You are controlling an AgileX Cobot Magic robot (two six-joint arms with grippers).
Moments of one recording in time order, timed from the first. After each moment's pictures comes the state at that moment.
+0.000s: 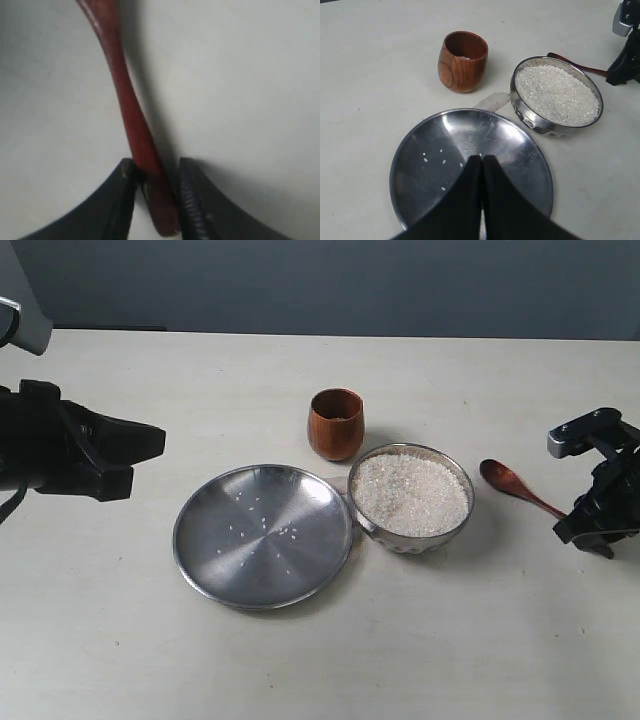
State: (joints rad) left arm -0.02 1.15 -0.54 1.75 -0.60 -1.70; right arm -0.11 1.87 -0.85 0.15 0.52 -0.71
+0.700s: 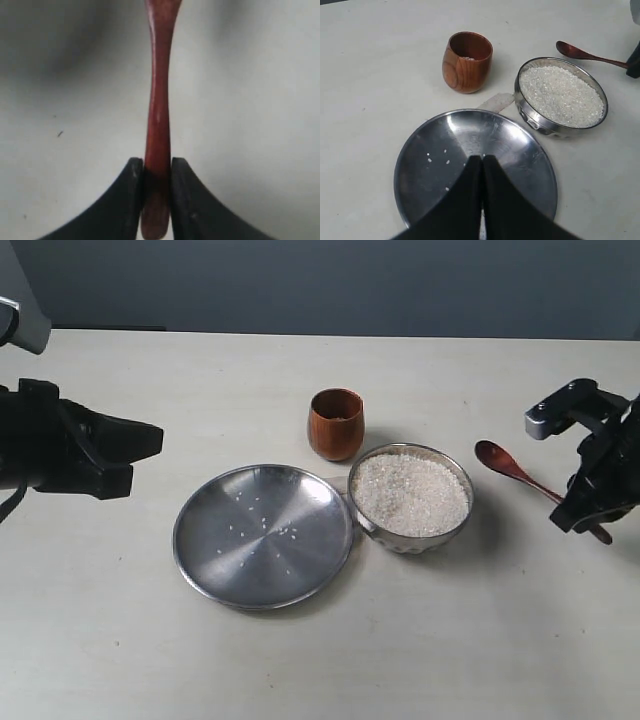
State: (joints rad) left arm -0.02 1.15 -0.54 1.75 -0.58 -1.70; right arm 0.02 1.72 -0.93 0.05 0.77 -0.65
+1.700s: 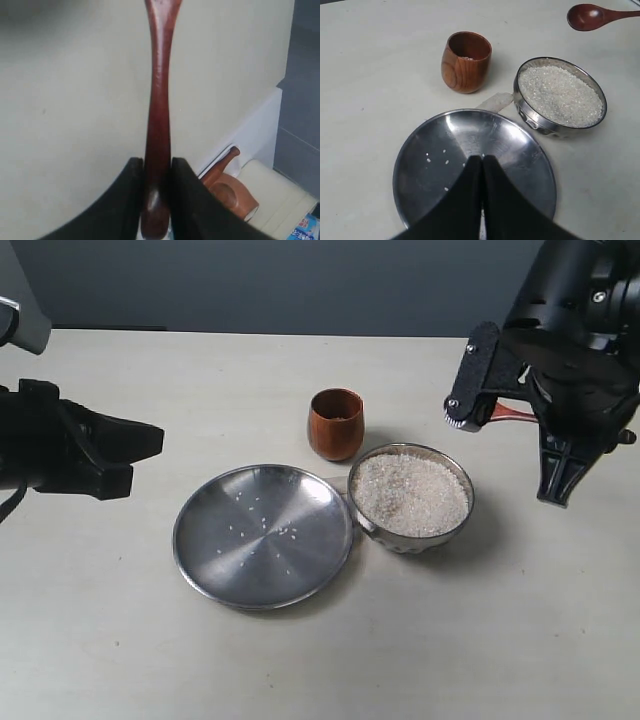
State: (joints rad) left arm -0.02 1.15 -0.54 1.75 -0.59 -1.70; right arm 0.62 1.57 -1.07 -0.74 1.22 -0.15
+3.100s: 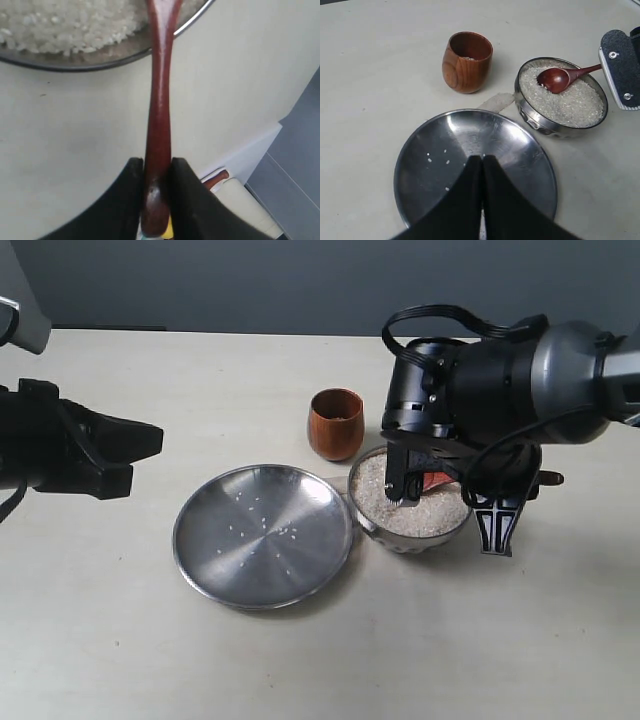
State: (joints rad) left arm -0.02 1.15 -0.54 1.75 -0.58 -1.70; right arm 0.75 1.82 -1.09 -0.77 1.22 -0.16
